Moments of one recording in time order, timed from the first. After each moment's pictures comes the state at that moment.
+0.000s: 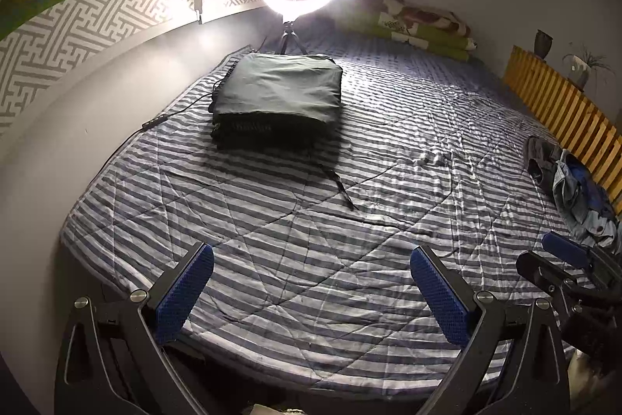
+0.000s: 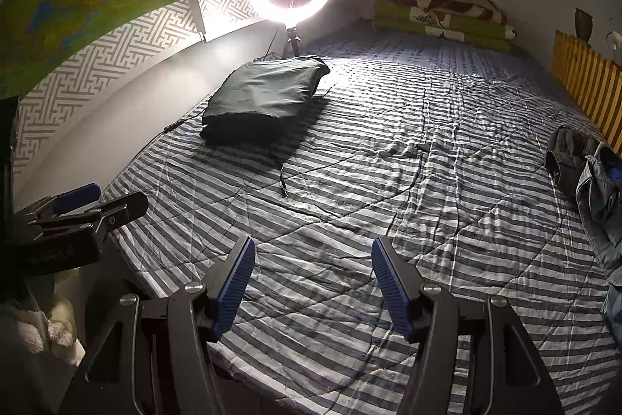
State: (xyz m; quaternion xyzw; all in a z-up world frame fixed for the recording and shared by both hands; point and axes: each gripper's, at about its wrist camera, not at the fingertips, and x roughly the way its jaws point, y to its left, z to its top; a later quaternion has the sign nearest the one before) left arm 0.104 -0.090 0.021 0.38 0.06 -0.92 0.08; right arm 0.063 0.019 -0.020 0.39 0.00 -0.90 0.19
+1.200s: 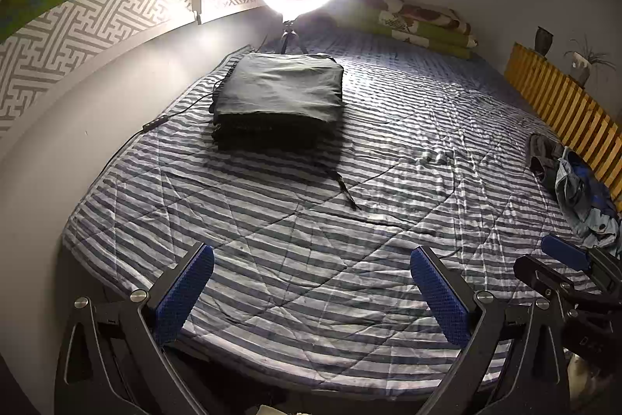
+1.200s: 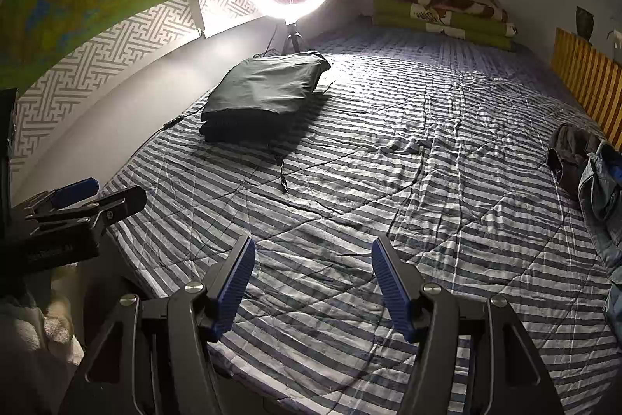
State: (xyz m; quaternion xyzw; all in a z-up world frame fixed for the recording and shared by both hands) left arm 0.100 -0.097 0.021 0.39 0.05 -0.92 0.07; right arm 0.061 0.018 -0.025 0.39 0.00 -0.90 0.19
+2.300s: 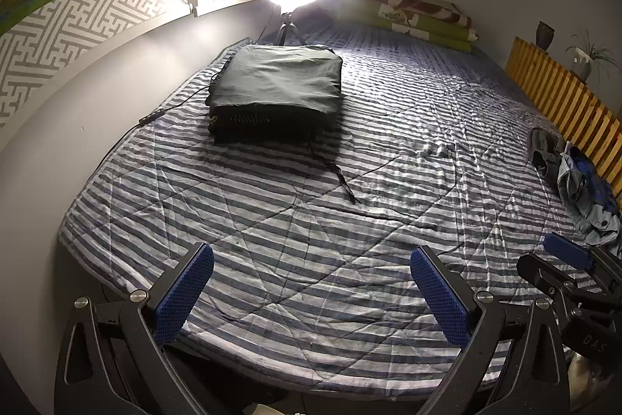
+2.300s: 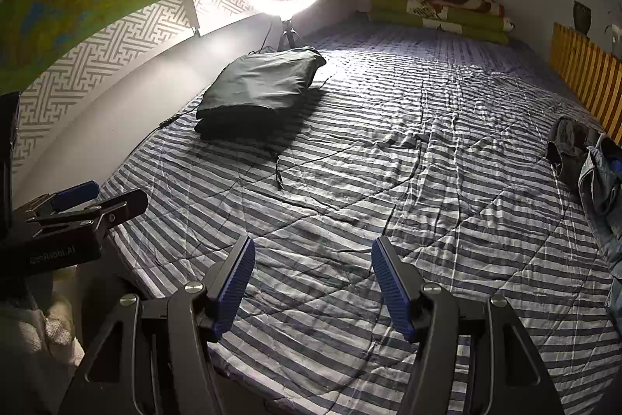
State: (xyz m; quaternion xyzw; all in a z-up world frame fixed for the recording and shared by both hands) left arm 0.092 -0.097 0.009 0.40 0.05 -0.91 0.06; right arm 0.057 0.022 -0.030 0.40 0.00 -0.90 0.19
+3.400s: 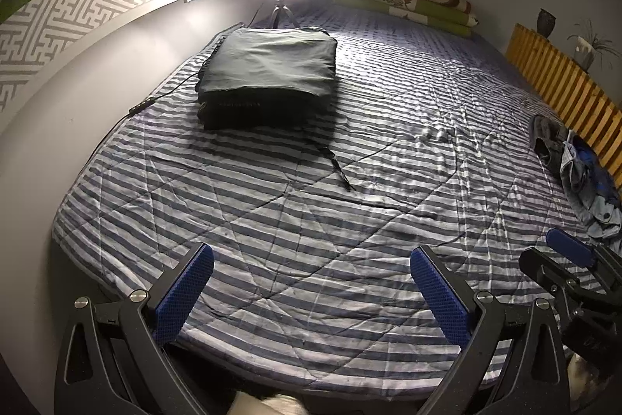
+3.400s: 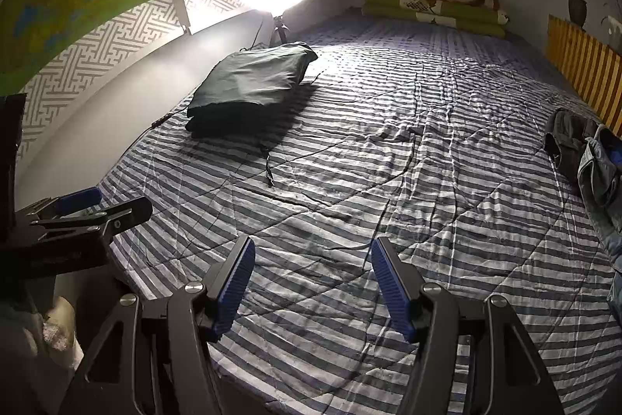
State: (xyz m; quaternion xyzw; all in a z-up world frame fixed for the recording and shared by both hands) left arm 0.071 -0.094 -0.004 0.43 0.05 -0.90 0.05; right arm 0.050 0.024 -0.040 0.41 -0.01 -0.90 0.18
